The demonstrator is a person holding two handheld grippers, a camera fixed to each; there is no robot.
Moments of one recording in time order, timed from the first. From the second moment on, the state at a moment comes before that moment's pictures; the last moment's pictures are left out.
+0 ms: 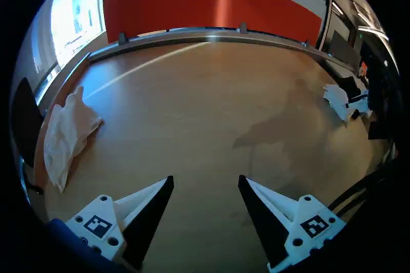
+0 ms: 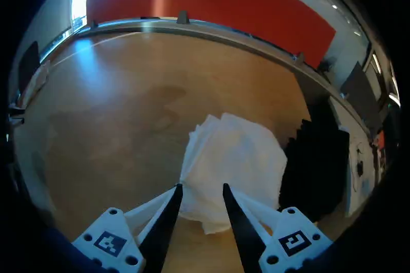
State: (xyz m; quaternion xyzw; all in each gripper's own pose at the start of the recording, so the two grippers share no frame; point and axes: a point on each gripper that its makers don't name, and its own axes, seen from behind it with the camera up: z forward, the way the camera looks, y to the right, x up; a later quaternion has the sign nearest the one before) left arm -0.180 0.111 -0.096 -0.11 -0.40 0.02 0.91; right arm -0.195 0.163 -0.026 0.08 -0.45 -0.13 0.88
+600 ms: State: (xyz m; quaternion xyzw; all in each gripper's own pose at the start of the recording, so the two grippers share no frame) left arm -0.181 0.106 -0.098 -0.10 -0.40 0.02 0.91; right arm -0.208 0.150 -0.019 0.09 -0.46 -0.12 0.87
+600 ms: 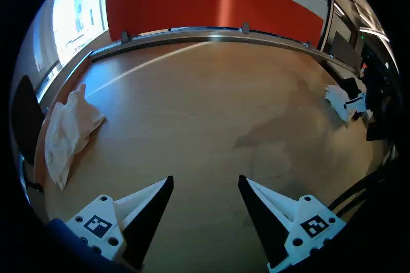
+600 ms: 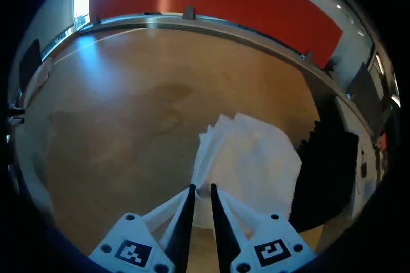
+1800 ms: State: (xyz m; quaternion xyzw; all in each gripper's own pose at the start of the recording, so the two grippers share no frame) left arm -0.180 0.111 -0.094 -0.11 -0.39 0.02 0.91; right arm -0.201 0.153 -0.051 0.12 -0.48 -0.12 0.86
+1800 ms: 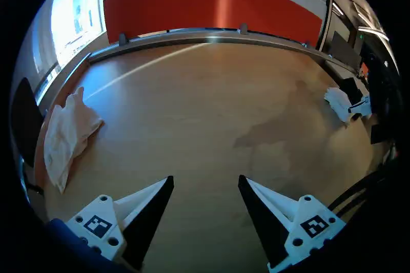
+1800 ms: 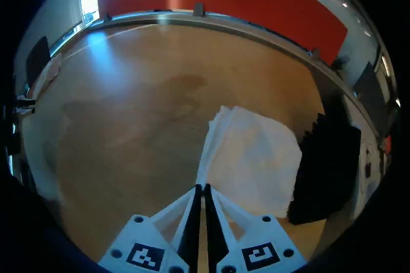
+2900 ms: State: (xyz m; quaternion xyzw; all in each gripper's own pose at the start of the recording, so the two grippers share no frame) left arm -0.170 0.110 -0.086 -0.11 -0.38 0.01 0.92; right arm -0.161 0.139 -0.040 0.08 -0.39 -0.06 0.92
